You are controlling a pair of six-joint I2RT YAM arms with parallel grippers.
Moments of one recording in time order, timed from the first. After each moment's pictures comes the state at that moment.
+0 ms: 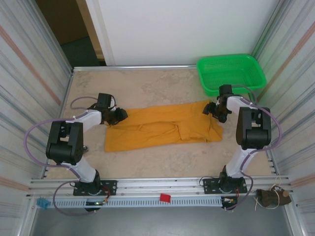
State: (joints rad) left arm -0.15 1.65 0.89 -0.27 0.34 -0.57; right arm -0.02 1.83 1.13 -0.58 -0.14 0.40
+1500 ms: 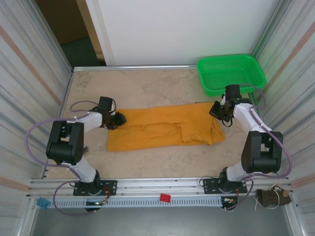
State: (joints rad) left arm -0.18 1.65 0.84 -0.30 0.26 -0.60; right arm -0.04 1.48 1.03 -0.69 -0.21 0.46
